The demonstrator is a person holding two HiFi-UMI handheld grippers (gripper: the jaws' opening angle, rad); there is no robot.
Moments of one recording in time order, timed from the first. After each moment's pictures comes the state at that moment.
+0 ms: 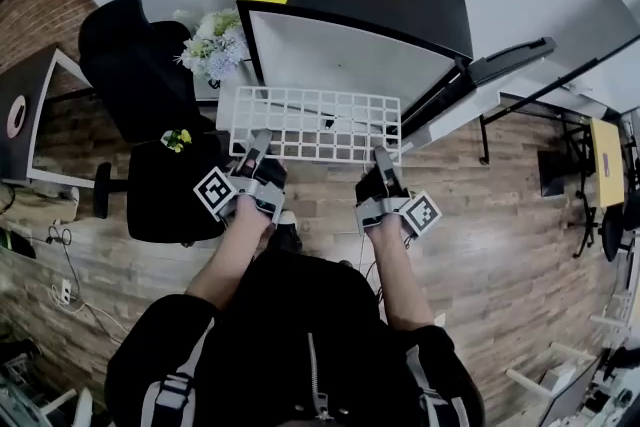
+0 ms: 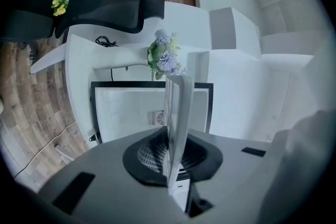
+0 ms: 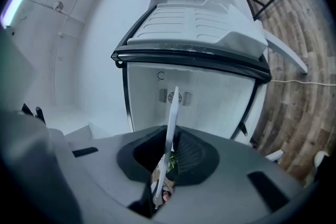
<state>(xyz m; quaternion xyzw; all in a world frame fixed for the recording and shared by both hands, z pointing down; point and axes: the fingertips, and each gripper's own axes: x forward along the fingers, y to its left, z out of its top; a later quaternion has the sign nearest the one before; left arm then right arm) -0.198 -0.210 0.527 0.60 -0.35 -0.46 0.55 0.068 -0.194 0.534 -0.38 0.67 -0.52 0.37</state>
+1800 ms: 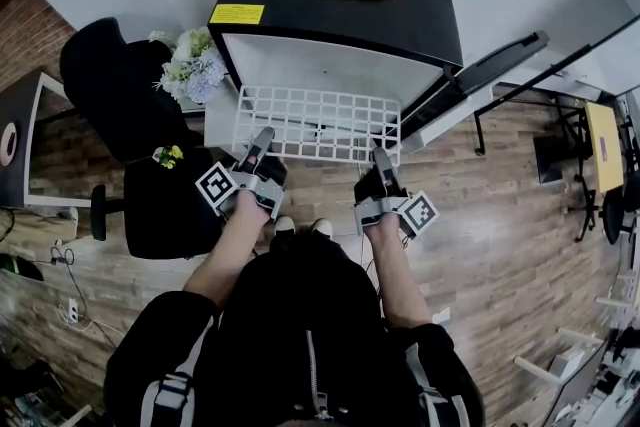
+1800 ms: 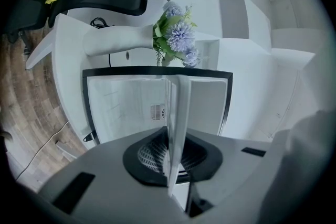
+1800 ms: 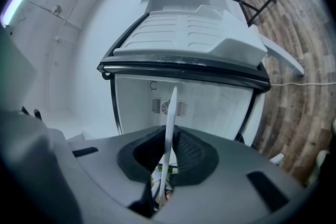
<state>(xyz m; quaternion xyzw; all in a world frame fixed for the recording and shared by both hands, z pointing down) -0.166 -0.271 0.547 0.61 -0.33 -0.43 0.58 0.097 -0.227 0.550 -0.41 0.64 -0.52 0.40</state>
